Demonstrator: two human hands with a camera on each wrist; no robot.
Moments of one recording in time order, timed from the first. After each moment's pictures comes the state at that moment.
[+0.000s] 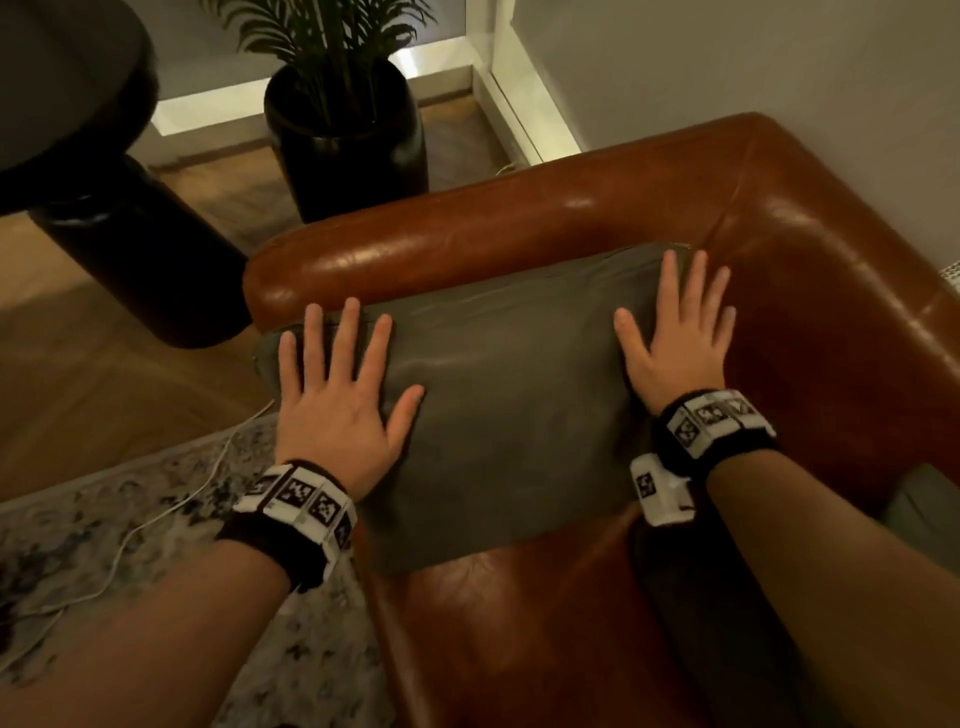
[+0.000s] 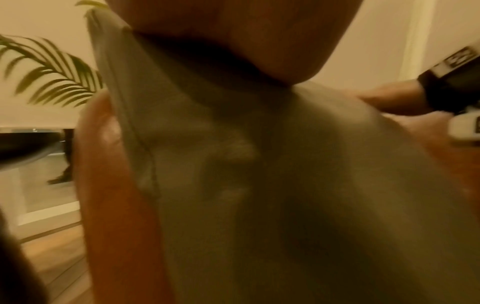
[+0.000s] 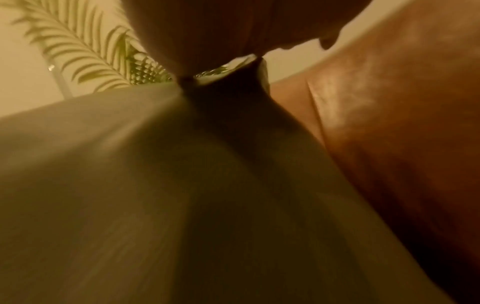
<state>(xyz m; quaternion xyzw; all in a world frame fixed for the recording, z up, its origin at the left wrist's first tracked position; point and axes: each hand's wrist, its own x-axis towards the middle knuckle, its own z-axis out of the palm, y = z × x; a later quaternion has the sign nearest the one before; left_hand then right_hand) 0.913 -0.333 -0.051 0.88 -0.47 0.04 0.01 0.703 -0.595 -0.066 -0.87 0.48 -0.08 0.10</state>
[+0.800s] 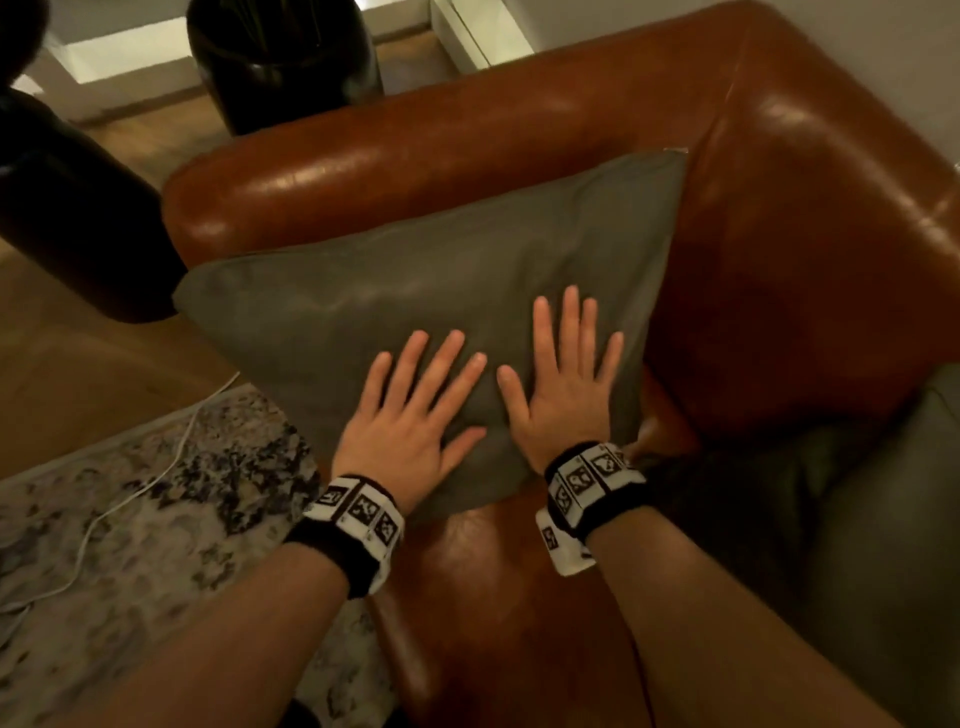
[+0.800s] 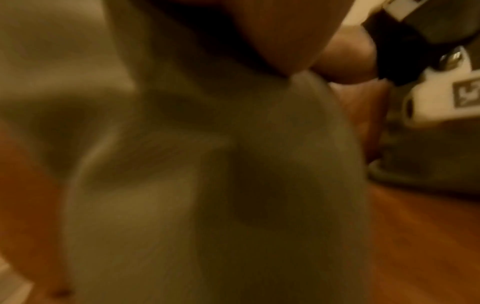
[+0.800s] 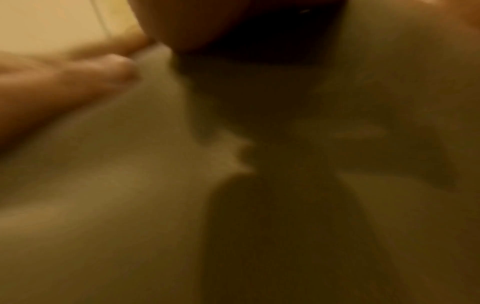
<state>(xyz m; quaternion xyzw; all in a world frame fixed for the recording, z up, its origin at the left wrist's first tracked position) 0.842 -0.332 -0.136 0.77 -0.62 0.10 0.02 0.710 -0.462 -0.148 -0.90 0.41 -0.13 0.10</state>
